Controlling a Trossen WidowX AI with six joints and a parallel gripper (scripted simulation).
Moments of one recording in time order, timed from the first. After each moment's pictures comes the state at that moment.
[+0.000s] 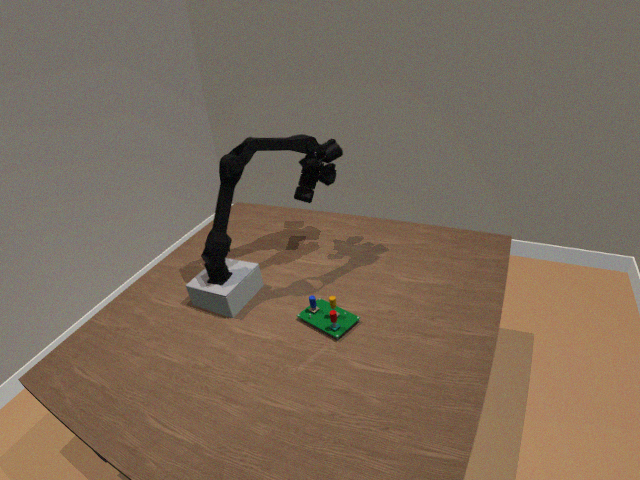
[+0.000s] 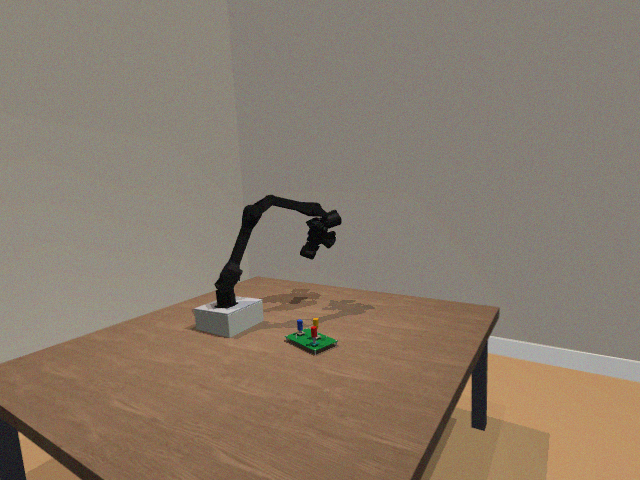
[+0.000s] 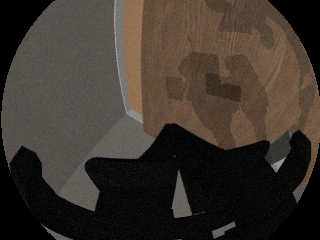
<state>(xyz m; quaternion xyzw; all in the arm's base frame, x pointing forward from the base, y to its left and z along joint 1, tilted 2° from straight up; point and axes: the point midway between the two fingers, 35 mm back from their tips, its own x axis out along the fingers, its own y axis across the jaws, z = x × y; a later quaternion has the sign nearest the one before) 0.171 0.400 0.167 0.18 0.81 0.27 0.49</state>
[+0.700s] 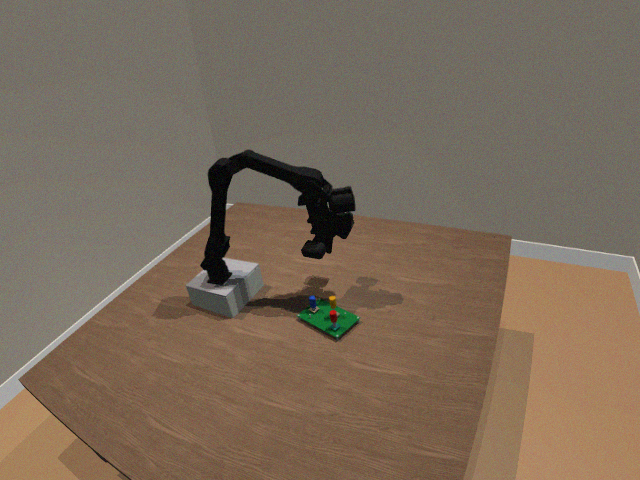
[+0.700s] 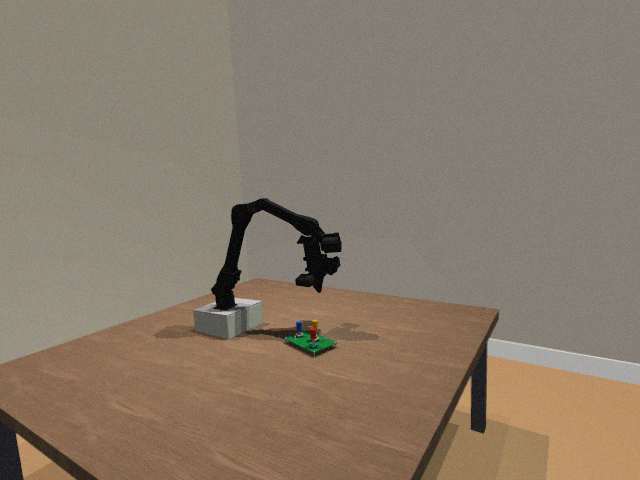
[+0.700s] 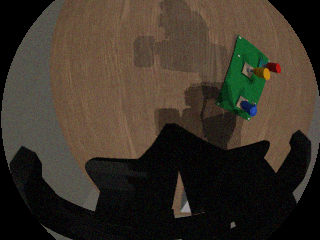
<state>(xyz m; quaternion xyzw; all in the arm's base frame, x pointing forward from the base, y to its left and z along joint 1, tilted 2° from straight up) 0.337 0.131 0.079 0.11 0.71 0.06 0.69</state>
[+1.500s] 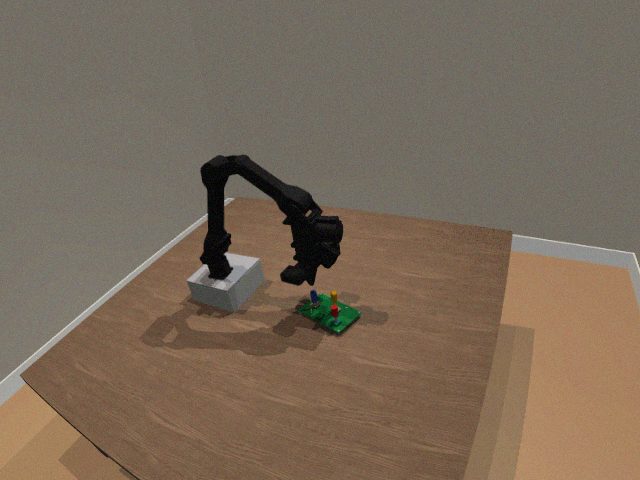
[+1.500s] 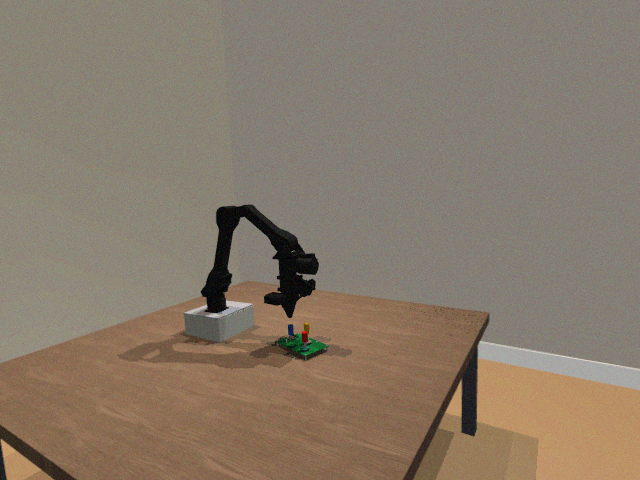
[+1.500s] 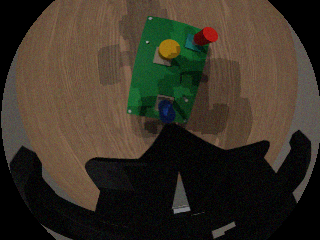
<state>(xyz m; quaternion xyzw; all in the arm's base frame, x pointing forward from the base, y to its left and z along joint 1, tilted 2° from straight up) 0.324 0.003 0.037 0.06 0.71 -0.05 0.70</state>
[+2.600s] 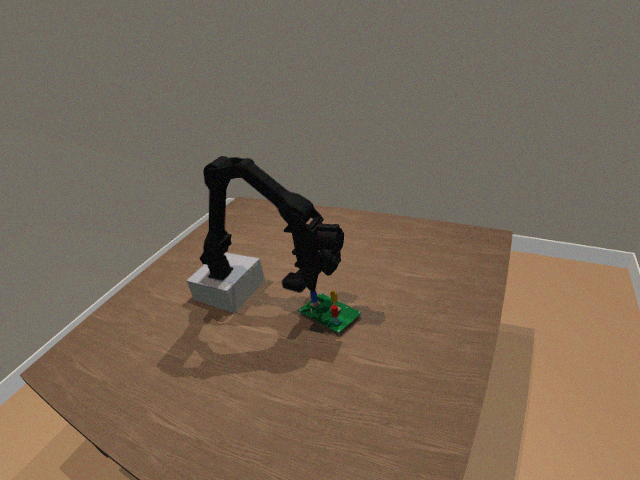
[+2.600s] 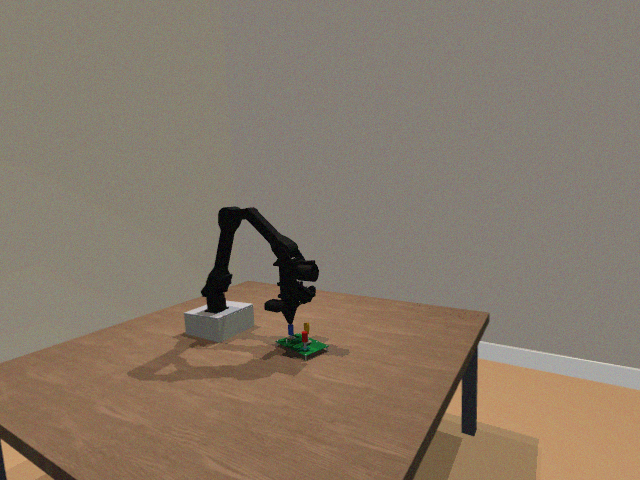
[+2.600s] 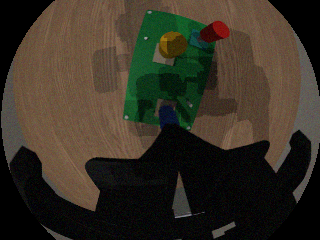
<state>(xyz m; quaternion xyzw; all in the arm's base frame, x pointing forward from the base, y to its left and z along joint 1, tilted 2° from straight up) 0.323 0.003 0.014 0.06 0.71 -0.05 0.70</state>
